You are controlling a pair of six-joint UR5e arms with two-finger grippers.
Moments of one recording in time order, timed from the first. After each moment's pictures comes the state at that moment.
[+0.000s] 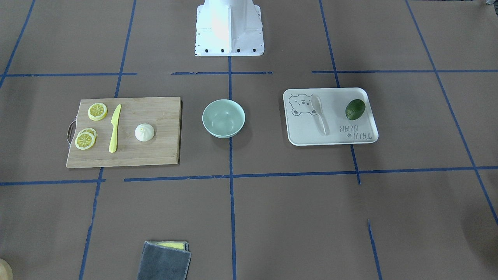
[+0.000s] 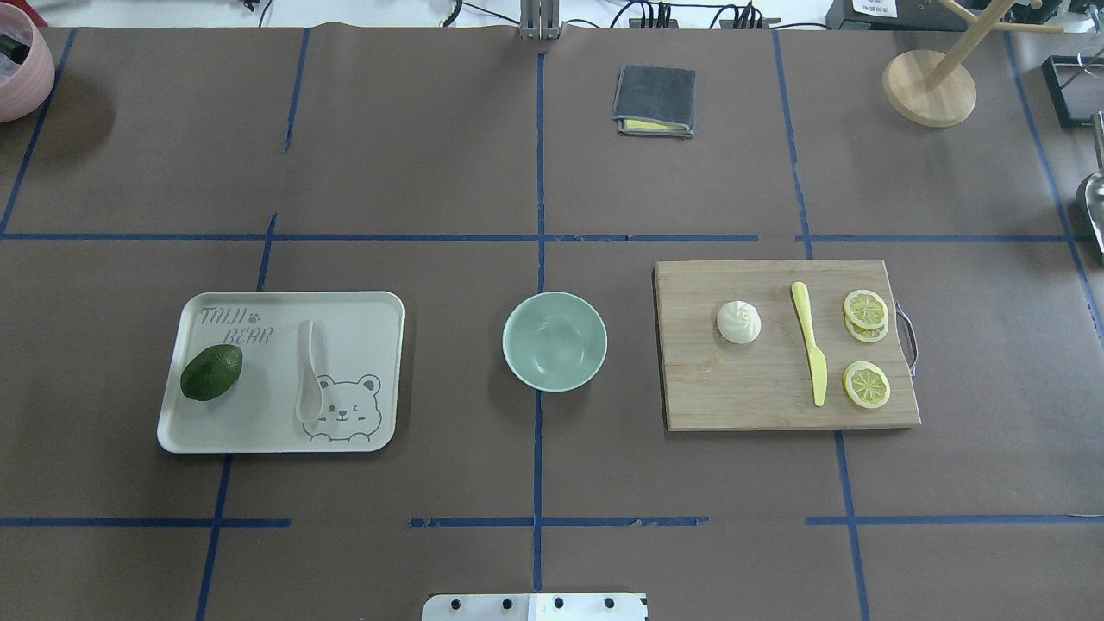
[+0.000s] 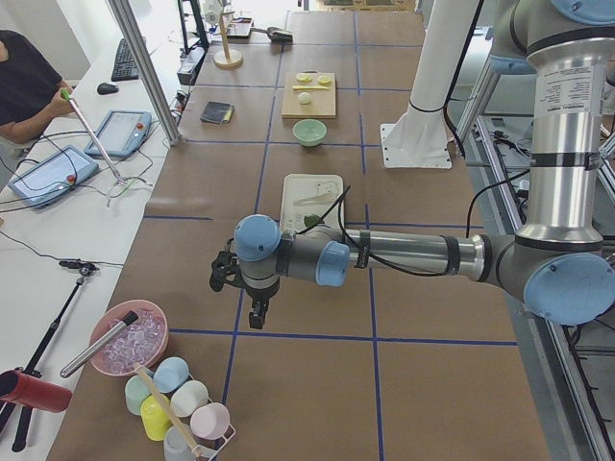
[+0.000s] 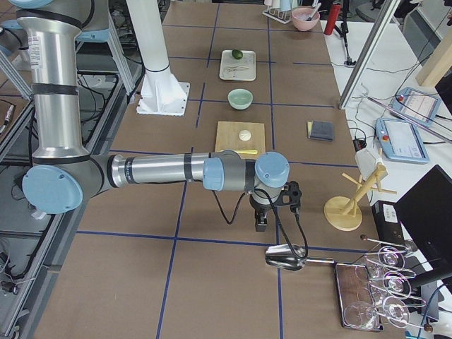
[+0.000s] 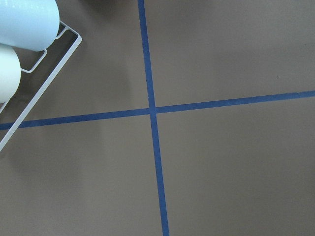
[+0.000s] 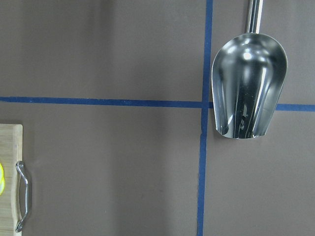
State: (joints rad) left arm -1.53 -1.53 -1.66 -1.70 -2.39 -0.04; right arm 1.57 -1.57 1.67 -1.67 2.45 -0.01
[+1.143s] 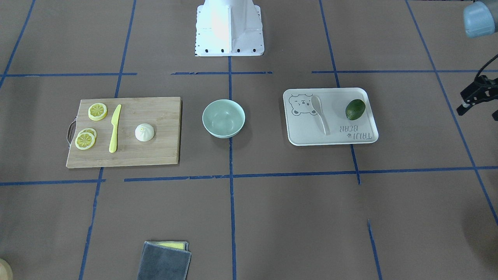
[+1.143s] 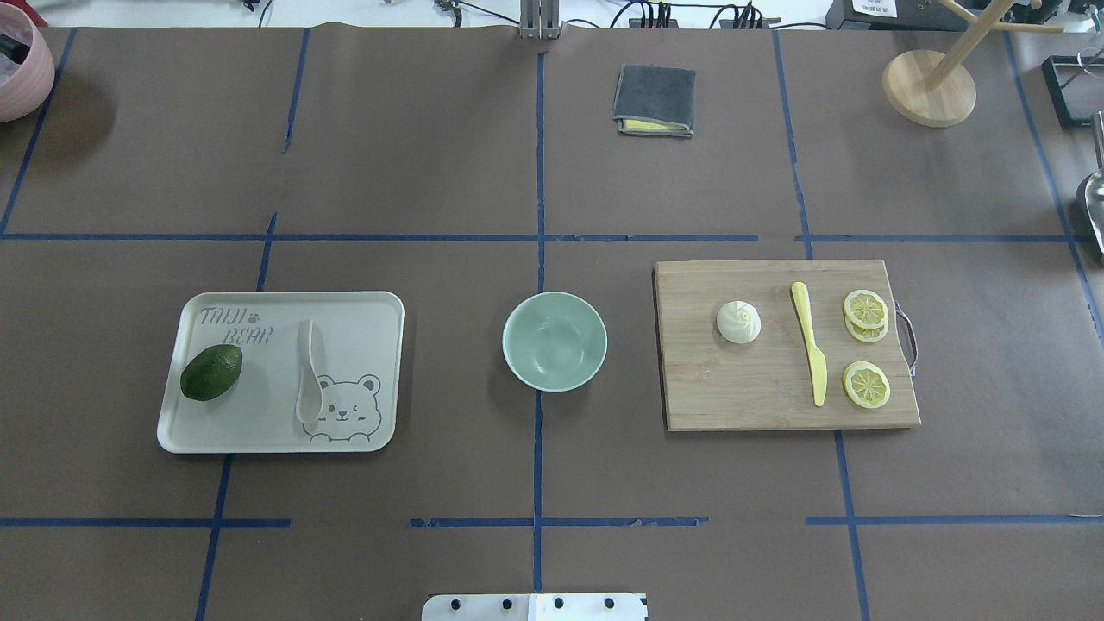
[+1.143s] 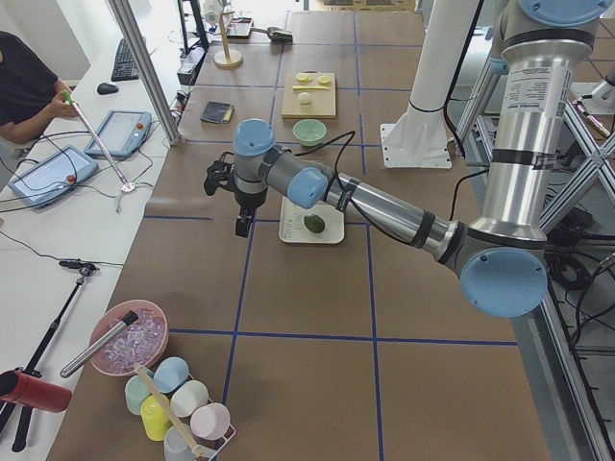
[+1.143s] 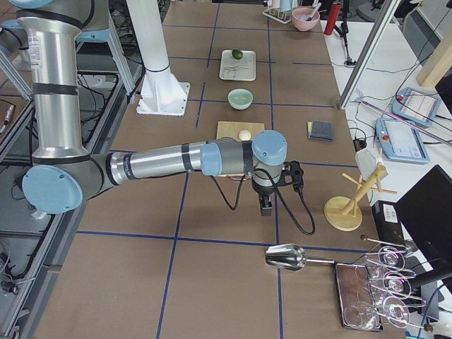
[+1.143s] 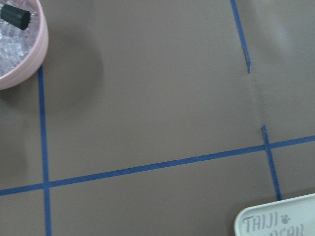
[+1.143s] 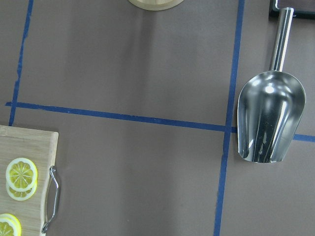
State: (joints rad) left arm -1.27 -1.68 -1.89 -1.72 -2.31 -0.48; right arm 1.56 -1.55 1.77 -1.66 2.45 -0.01
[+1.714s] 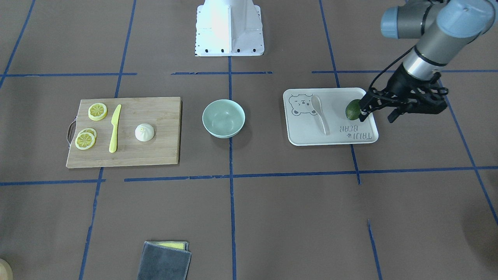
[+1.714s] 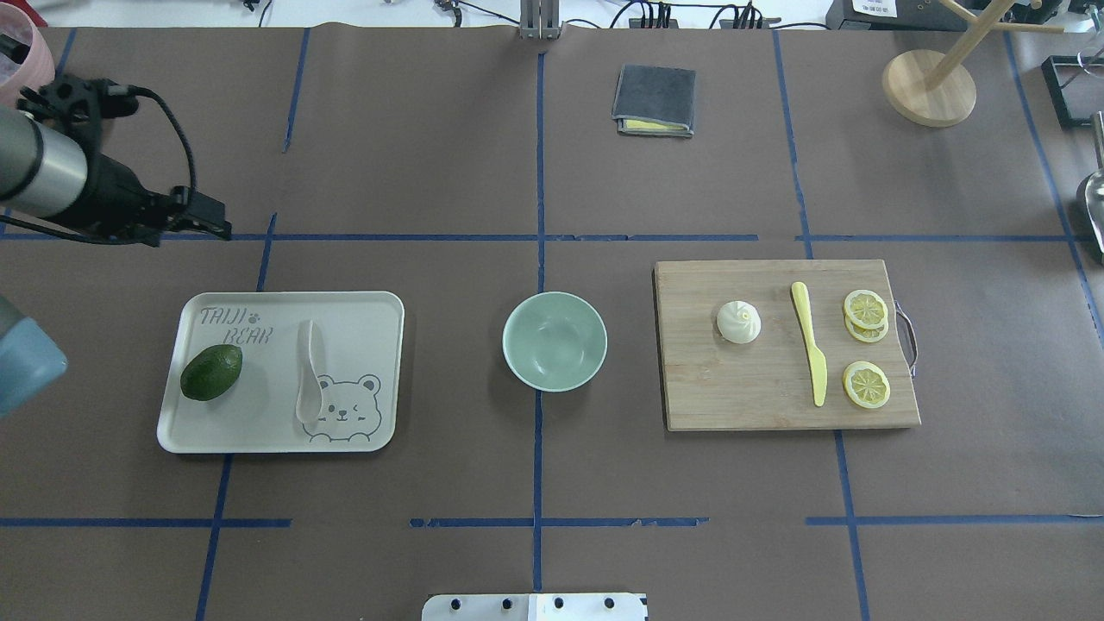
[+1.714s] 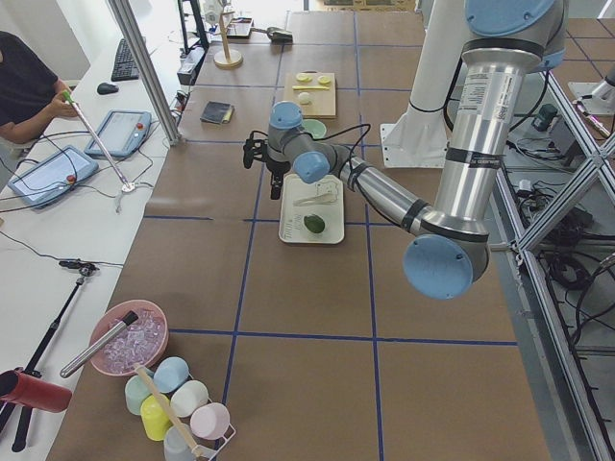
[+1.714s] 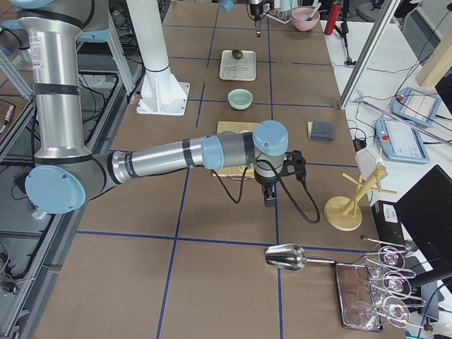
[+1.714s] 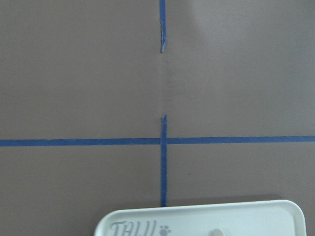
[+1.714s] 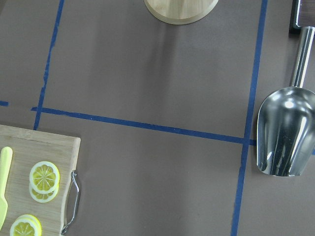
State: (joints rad) left arm -0.86 -1.77 -1.90 -1.90 -2.05 -1.08; right arm 1.56 -1.54 1.80 -1.65 2.49 -0.01
